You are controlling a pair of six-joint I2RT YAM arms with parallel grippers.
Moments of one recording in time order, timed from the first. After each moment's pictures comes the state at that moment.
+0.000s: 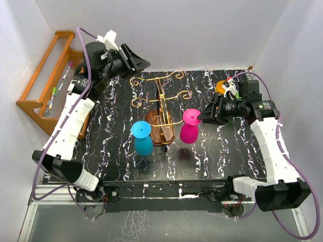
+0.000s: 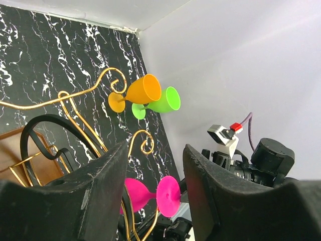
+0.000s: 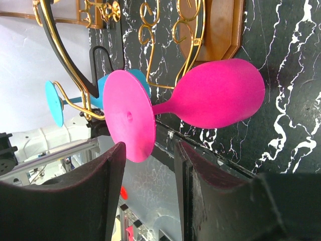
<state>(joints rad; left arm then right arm) -0.36 1.51 1.81 -0.53 0.38 -0.82 0.08 1.16 1.31 -1.03 -0.74 0.47</state>
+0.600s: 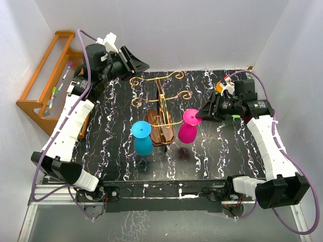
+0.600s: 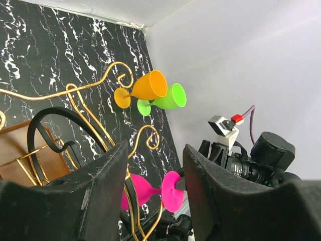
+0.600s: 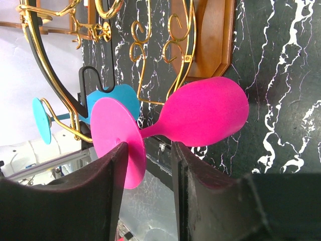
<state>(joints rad) -0.36 1.48 1.78 -0.56 0.37 -0.81 0.10 1.19 1.27 -0.92 -0.69 0.48</state>
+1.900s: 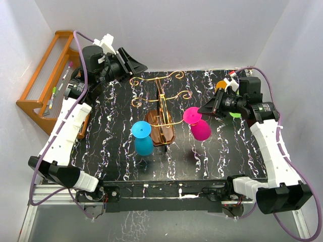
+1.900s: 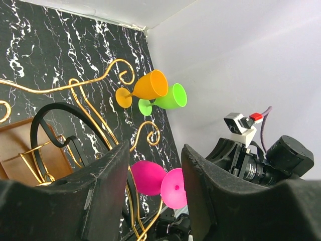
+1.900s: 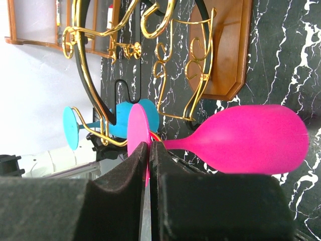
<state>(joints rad) -0.36 1.44 1.76 -0.58 0.35 -0.80 0.10 1.15 1.30 -0.84 -0.68 0.57</state>
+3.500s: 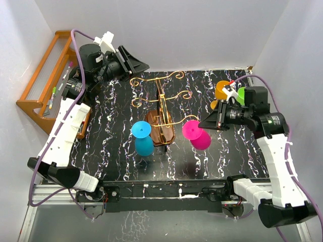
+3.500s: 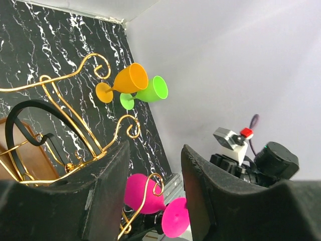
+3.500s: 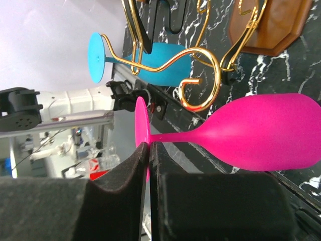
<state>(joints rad) -0.36 1.44 1.79 -0.57 0.43 -0.84 0.12 1.01 1.29 -1.02 -0.88 0.48</state>
